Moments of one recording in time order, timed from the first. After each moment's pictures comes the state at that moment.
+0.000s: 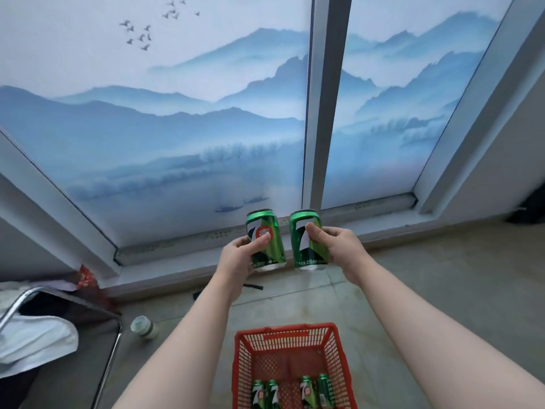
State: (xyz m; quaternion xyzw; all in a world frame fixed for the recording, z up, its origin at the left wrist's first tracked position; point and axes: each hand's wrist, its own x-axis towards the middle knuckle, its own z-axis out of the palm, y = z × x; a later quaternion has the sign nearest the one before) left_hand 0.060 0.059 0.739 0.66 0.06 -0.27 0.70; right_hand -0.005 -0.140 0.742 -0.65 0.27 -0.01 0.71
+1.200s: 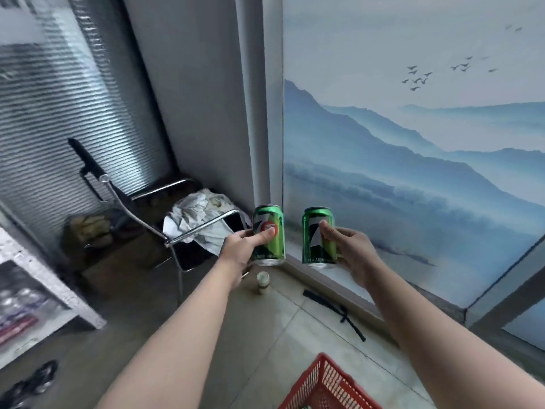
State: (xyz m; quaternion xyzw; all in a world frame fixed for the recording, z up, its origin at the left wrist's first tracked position) left_hand -0.018 0.307 0.805 0.60 0.25 0.08 0.75; right_hand 0.071 0.103 0.814 -0.67 -0.04 0.22 0.70
